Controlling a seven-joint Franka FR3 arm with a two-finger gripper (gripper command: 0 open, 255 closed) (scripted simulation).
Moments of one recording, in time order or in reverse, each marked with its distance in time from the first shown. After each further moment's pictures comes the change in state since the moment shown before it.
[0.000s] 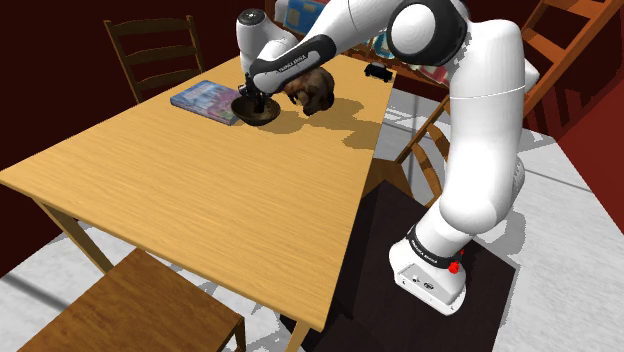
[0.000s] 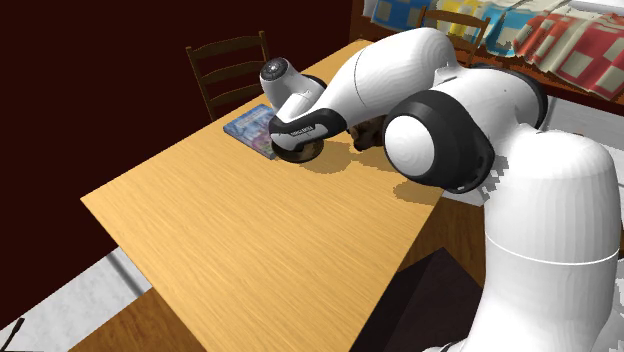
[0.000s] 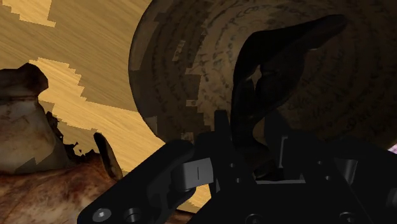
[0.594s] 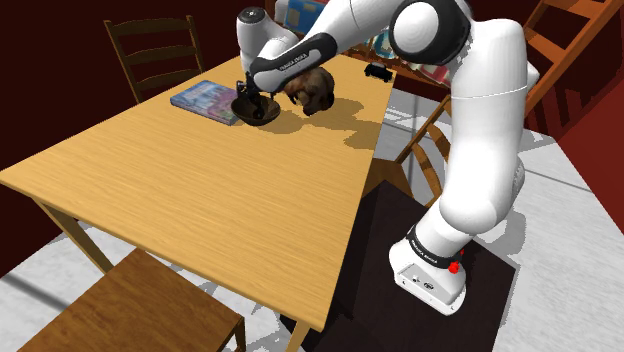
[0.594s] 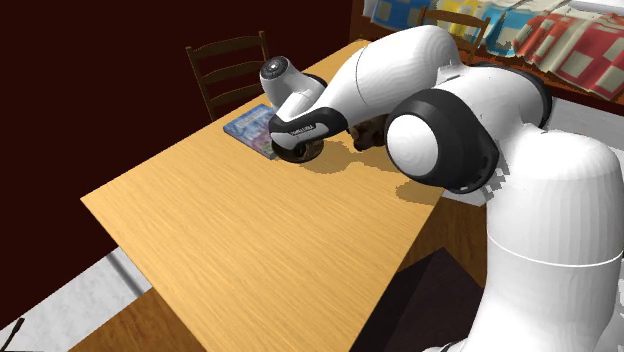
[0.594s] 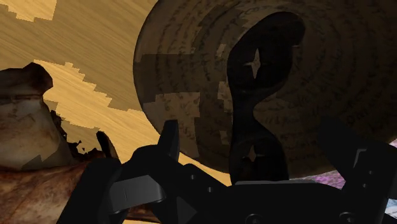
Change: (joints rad) arm -0.001 -0.014 0.002 -0.010 0.003 -0.004 -0.002
